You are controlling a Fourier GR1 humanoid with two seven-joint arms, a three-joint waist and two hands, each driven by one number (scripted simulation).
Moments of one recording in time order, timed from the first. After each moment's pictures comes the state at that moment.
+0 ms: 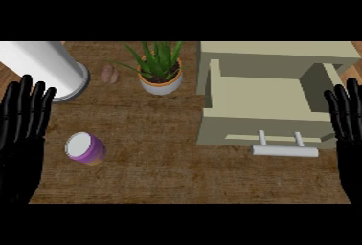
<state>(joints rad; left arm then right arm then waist) 0.00 0.09 0.01 -2.10 -0.01 0.01 0.02 0.03 -0.11 -0.02 -2.10 0.02 -0.01 0.02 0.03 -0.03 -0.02</state>
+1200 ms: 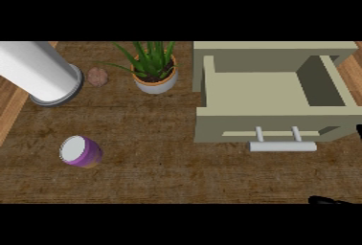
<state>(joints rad) 0.12 0.74 0.38 -1.60 0.78 -0.99 -0.01 0.23 -0.12 -0.21 -2.11 -0.15 0.03 0.13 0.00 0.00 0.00</state>
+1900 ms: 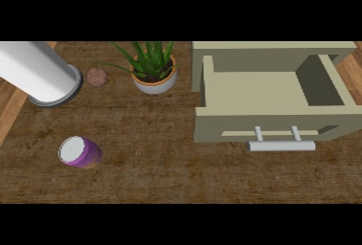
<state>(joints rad) 0.05 0.89 0.28 -1.40 1.10 -0.98 0.17 0.35 -0.14 -0.34 -2.12 -0.27 0.18 0.07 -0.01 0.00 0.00</state>
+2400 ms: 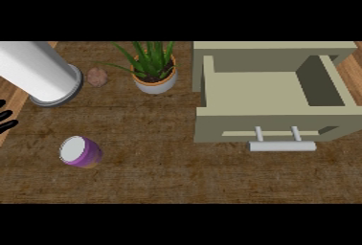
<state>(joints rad) 0.01 0.83 0.19 -1.45 1.17 -0.87 0.30 0.41 -0.14 -0.45 -2.10 -0.36 0.28 0.03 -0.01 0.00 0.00</state>
